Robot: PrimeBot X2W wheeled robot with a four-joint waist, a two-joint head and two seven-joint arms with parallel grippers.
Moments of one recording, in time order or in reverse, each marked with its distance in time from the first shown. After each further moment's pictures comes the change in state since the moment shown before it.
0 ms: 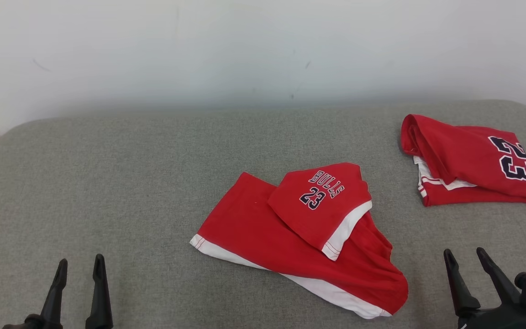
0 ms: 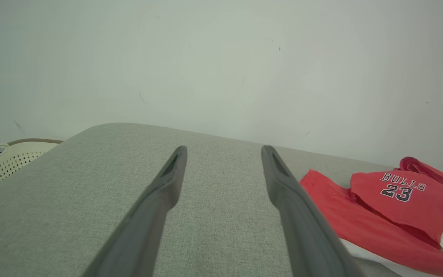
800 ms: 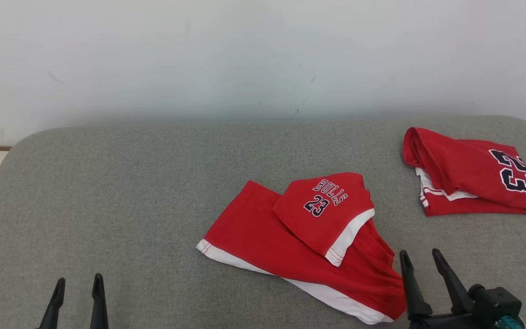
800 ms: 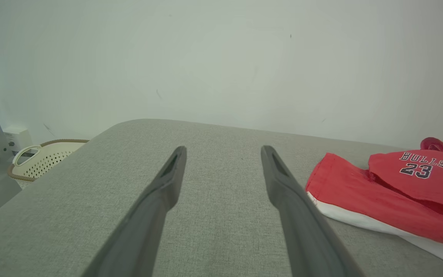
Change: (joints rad) left arm 0.046 0.005 0.021 0.025 0.077 0.019 0.000; right arm -0.006 0.194 0.026 0.033 -0.122 0.000 -0.174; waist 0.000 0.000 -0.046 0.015
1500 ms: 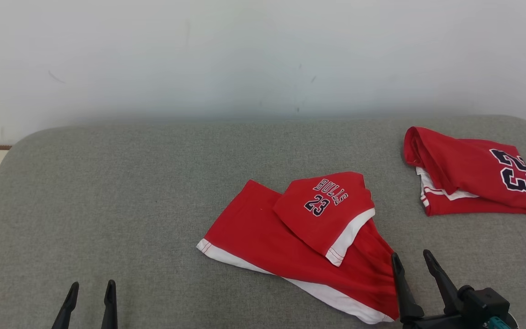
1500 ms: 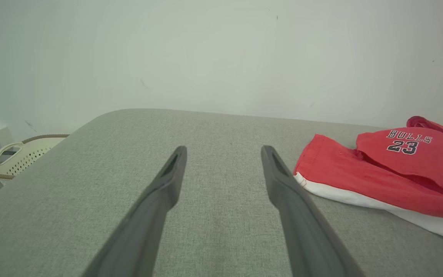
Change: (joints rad) left arm 0.000 0.021 -0.036 0.039 0.014 -0.037 0.000; right arm -0.011 0.016 0.022 0.022 -0.041 0.000 -0.011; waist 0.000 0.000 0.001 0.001
